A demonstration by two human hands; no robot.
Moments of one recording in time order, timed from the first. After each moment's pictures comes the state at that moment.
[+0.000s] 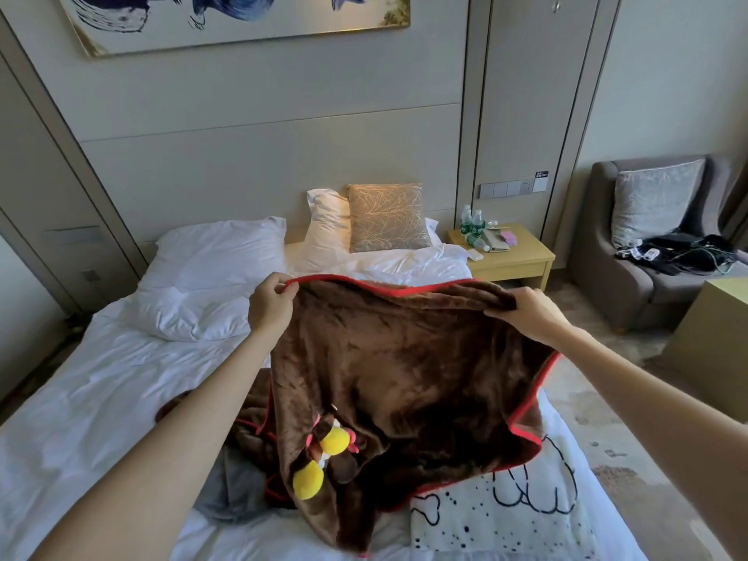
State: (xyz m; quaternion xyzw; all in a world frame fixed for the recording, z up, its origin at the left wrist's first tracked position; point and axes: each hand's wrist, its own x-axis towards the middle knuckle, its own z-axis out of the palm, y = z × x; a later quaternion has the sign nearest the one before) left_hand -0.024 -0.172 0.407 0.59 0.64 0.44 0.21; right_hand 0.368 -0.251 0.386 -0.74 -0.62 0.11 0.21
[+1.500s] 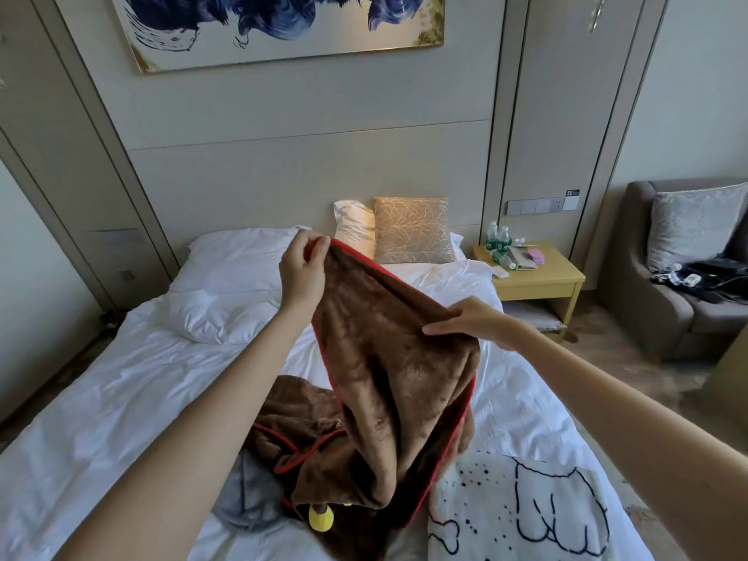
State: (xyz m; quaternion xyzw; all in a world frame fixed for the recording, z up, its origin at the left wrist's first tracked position) left_hand -0.006 -0.182 0.475 0.60 0.48 0.61 0.20; right_hand 0.262 -0.211 0.416 -0.61 -0.63 0.41 0.25
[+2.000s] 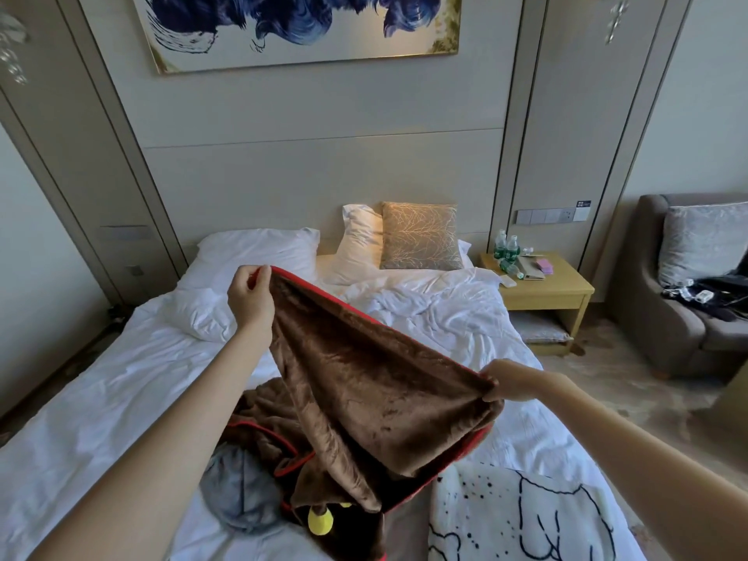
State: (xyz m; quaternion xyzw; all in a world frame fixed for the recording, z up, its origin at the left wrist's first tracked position) left_hand -0.082 -0.168 0.442 0.42 0.58 0.66 0.23; right_hand 0.301 -0.222 0.347 -0.63 -0.74 0.25 -0.04
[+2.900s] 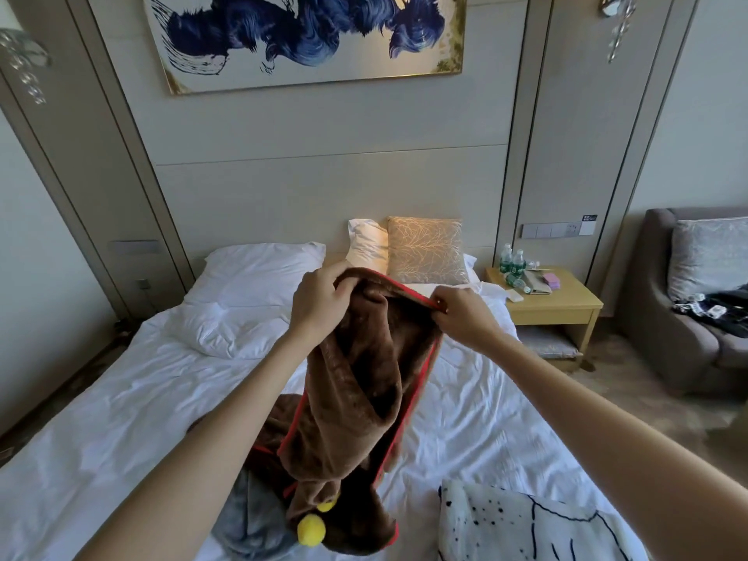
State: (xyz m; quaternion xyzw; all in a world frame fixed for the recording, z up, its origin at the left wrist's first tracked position) left_hand -0.020 -0.182 0.480 0.73 0.51 0.45 0.07; right_hand 0.215 -0.177 0.443 -0.60 -0.74 0.06 0.31
